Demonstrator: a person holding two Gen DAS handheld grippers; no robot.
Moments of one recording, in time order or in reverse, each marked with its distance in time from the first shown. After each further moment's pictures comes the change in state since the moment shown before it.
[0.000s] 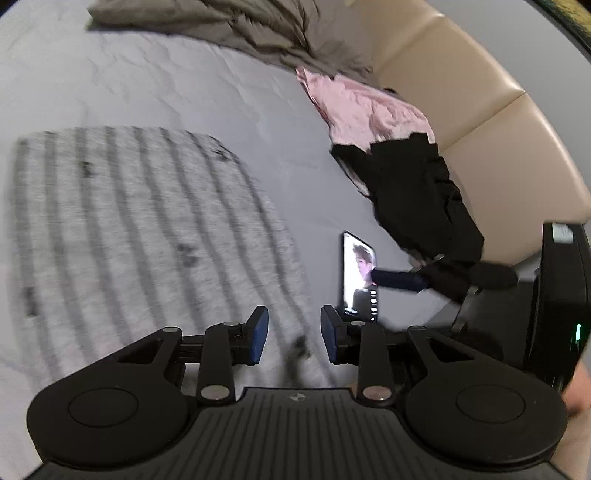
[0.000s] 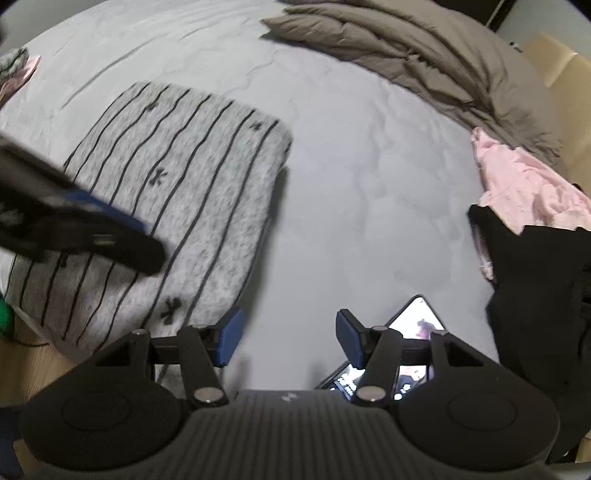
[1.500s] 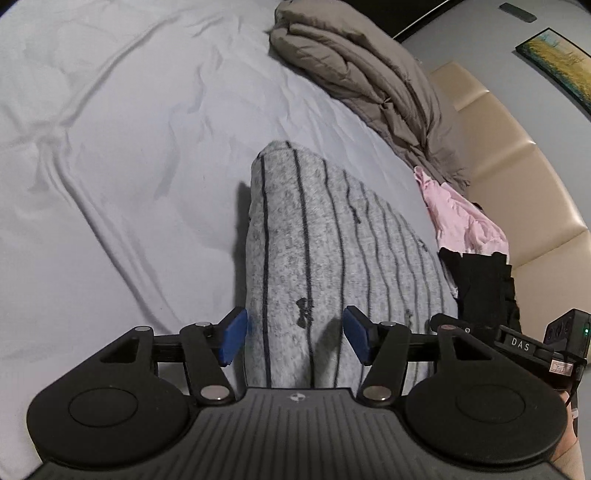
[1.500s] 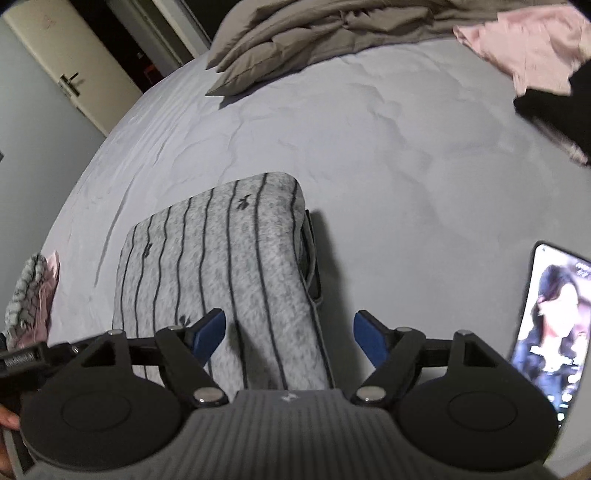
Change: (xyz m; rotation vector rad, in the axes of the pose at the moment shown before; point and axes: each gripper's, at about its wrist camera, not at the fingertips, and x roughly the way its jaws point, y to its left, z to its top) left arm -0.034 0.143 -0.037 -0.353 -0.235 0.096; right arm 0.078 -0.035 0.022 0.610 -0.114 0.394
